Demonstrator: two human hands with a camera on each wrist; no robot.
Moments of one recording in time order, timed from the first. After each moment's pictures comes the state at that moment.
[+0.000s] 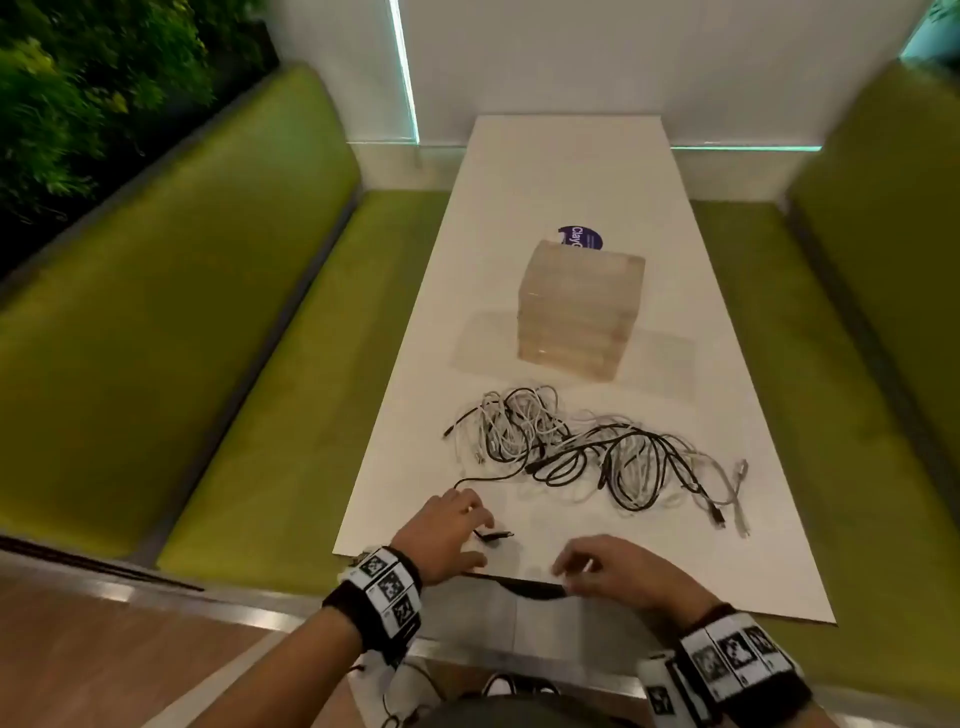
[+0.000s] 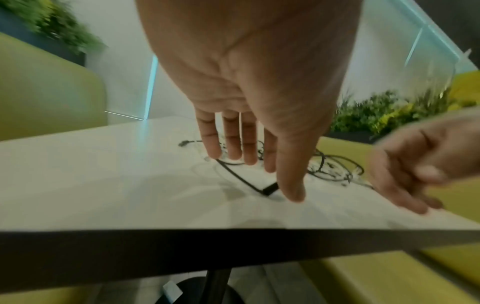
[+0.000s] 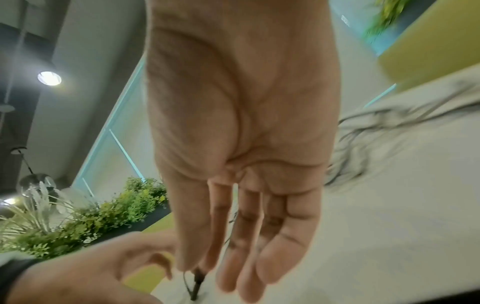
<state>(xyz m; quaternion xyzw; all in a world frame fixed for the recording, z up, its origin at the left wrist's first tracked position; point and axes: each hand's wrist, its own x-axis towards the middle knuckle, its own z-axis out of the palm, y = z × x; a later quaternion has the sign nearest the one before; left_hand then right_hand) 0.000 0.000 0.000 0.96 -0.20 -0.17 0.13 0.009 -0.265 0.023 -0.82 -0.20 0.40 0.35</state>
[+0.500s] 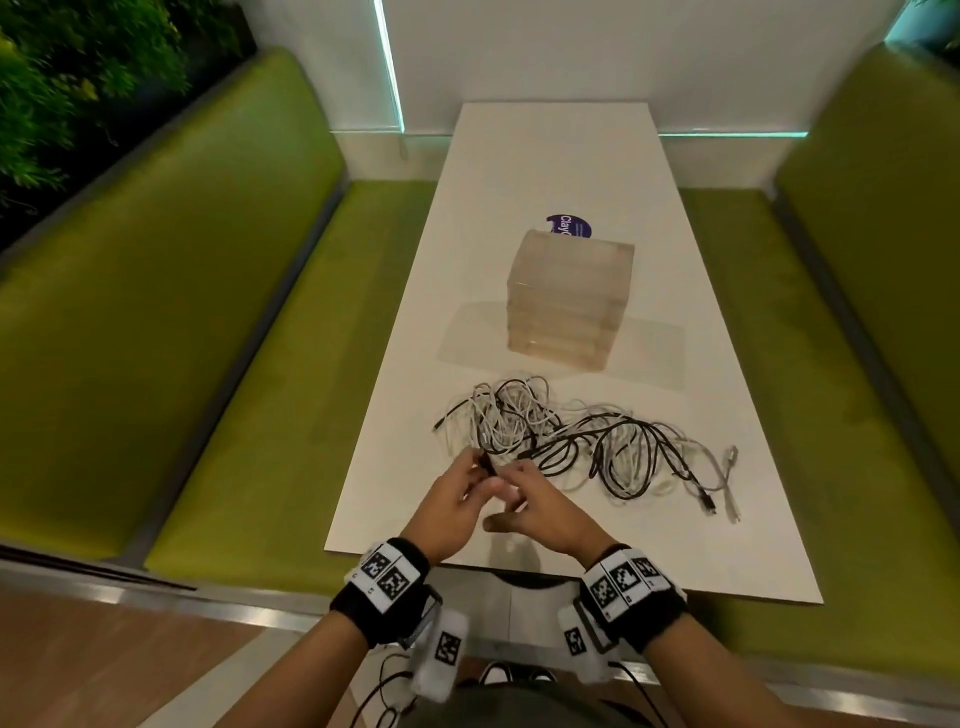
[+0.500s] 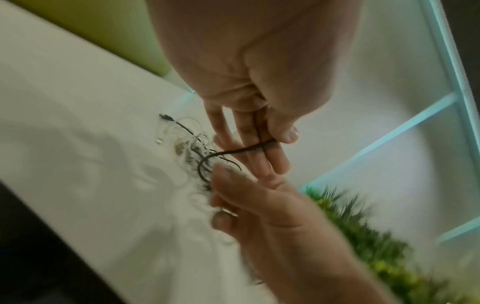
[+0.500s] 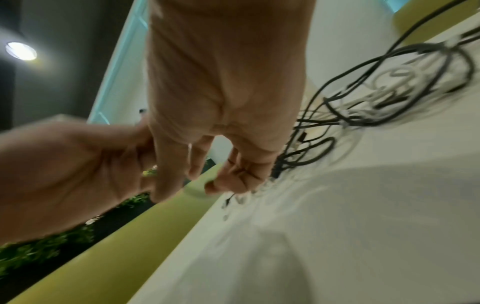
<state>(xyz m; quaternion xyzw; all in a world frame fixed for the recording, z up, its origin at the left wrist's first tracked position) 0.000 -0.033 0.039 0.79 -0.03 -0.09 0.61 0.038 -0.188 0.010 -0.79 -0.19 0.26 0.52</state>
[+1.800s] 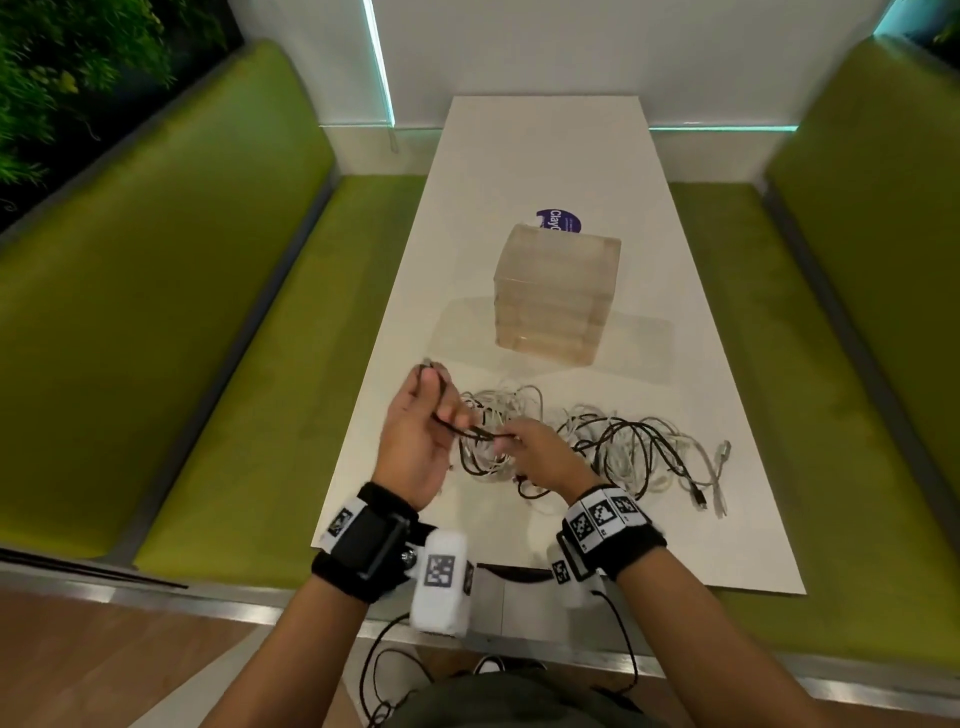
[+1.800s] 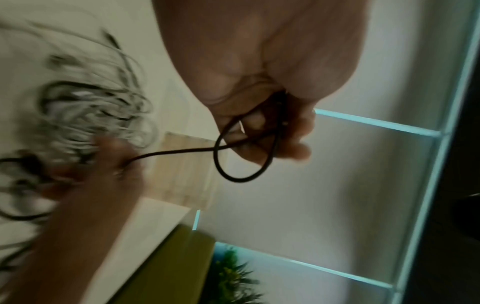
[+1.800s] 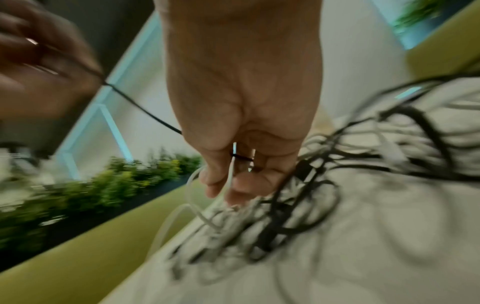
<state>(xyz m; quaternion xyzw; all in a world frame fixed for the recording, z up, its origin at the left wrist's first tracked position) 0.031 -0.044 0.121 0.44 0.04 0.04 0.89 0.093 -0.196 0.021 -0.87 -0.15 0.21 0.42</state>
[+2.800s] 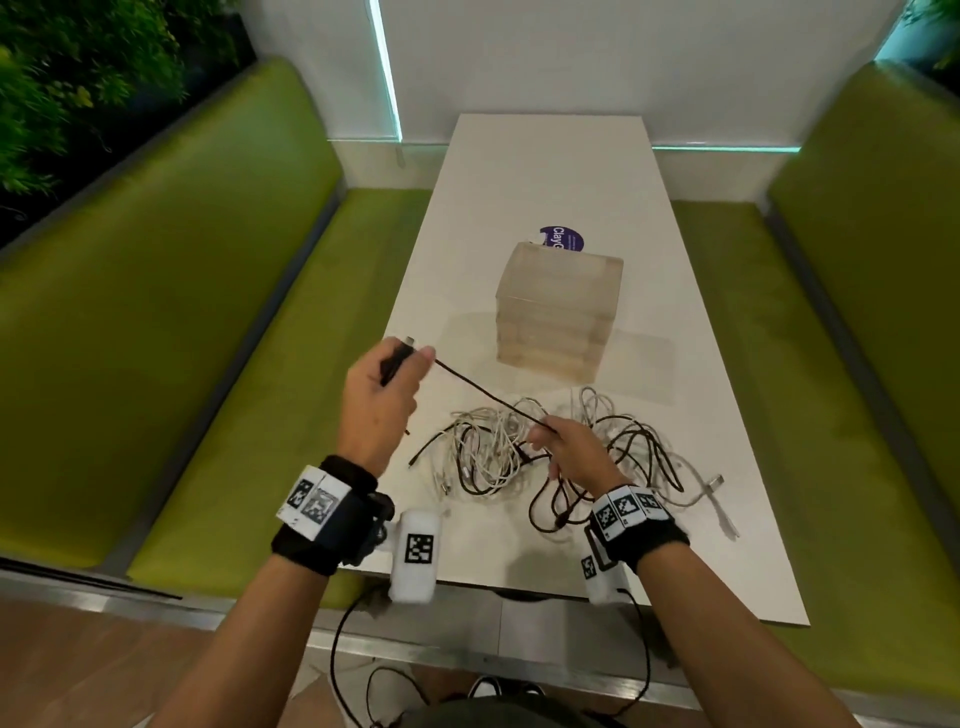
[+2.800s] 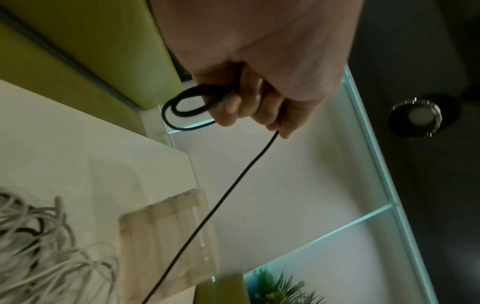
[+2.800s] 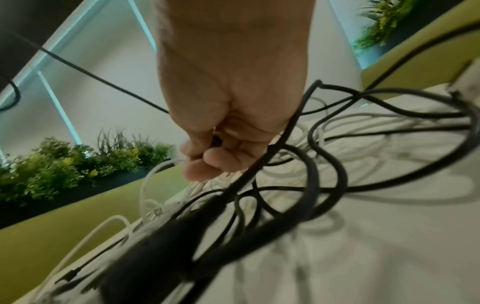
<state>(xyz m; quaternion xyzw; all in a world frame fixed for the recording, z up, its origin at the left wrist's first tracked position) 0.061 -0.012 0.148 0.73 0.08 0.17 0.66 0.125 -0.229 0.014 -0.85 -0.08 0.17 0.49</state>
